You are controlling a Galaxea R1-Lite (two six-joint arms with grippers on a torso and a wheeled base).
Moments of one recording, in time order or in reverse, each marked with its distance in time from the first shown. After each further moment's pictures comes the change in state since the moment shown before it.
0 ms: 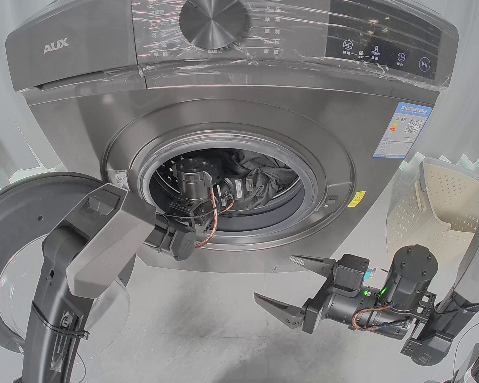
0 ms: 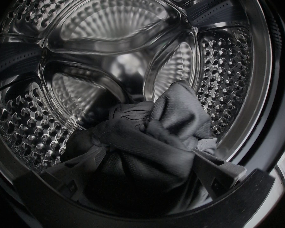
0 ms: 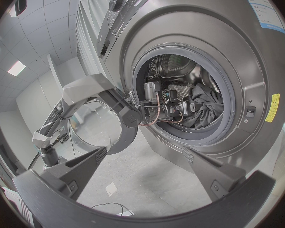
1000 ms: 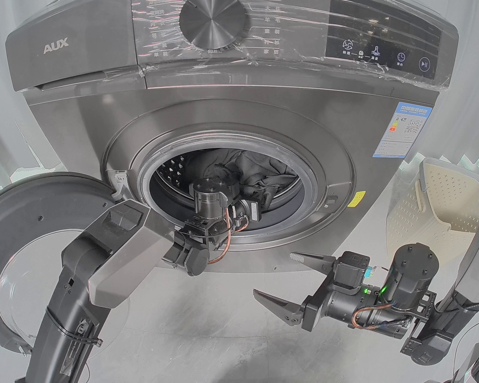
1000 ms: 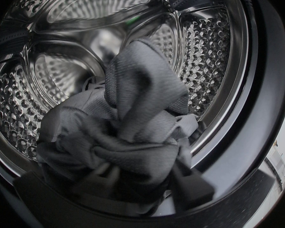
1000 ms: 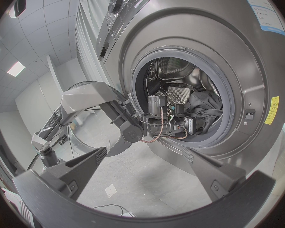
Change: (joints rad) left arm -0.043 0.083 -0.010 -0.010 -0.091 0.004; right arm 0.003 -0.005 -0.010 0.000 -0.012 0.004
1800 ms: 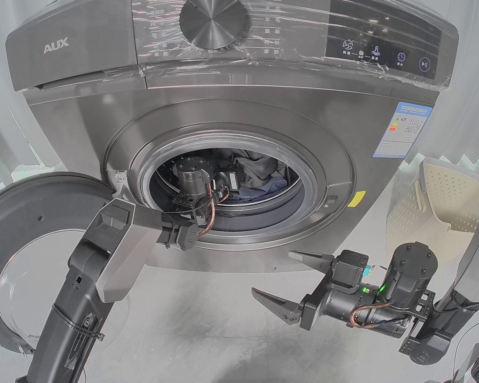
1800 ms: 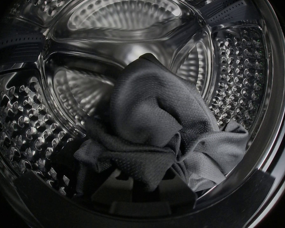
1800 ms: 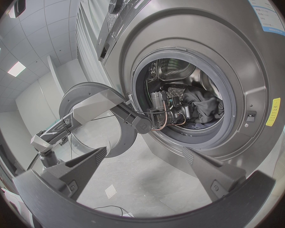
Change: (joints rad) left arm 0.098 0.117 -0.353 0.095 0.092 -0.010; right arm 0.000 0.004 -0.013 0.000 0.003 0.000
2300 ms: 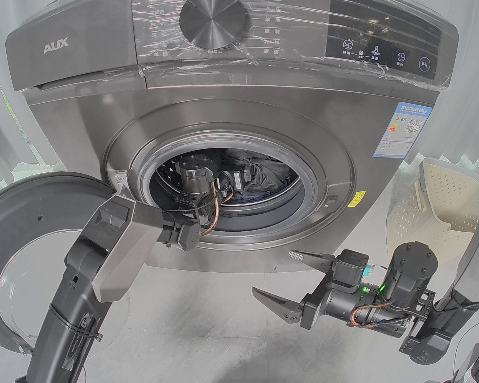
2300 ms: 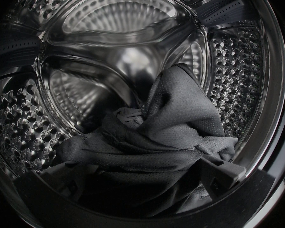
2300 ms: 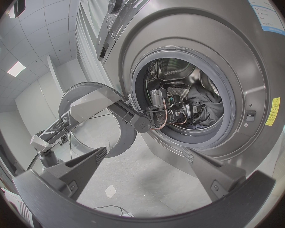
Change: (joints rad) left arm -0.020 -0.039 0.047 0.001 -0.007 -0.004; right arm -0.003 0.001 0.000 0.000 0.000 0.000
